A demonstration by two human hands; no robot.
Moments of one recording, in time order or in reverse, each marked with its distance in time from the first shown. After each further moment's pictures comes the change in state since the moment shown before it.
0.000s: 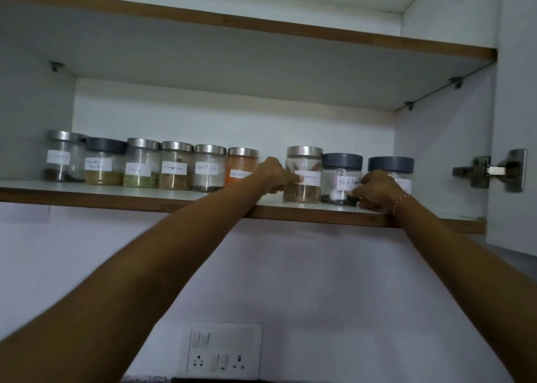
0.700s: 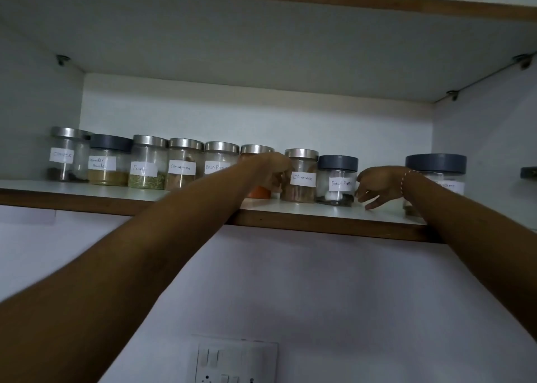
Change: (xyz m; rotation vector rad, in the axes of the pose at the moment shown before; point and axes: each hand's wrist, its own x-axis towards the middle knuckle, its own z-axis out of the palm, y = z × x) left_hand 0.048 -0.015 -0.028 -0.061 -0.094 -0.219; right_hand 0.076 -0.019 0.038 -0.072 -0.373 0.046
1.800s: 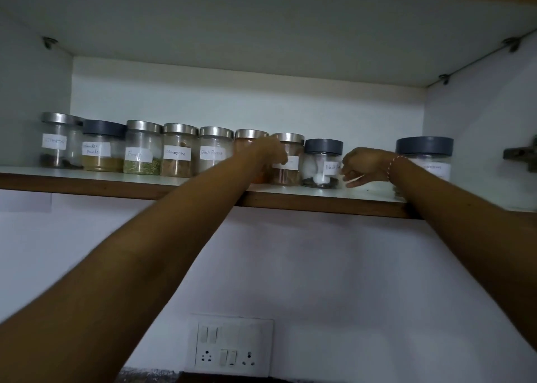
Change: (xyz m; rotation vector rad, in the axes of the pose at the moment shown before) left_hand -0.027 0.000 0.004 0.477 0.183 0.153; right_hand -0.019 -0.009 0.005 0.163 -0.014 -0.061
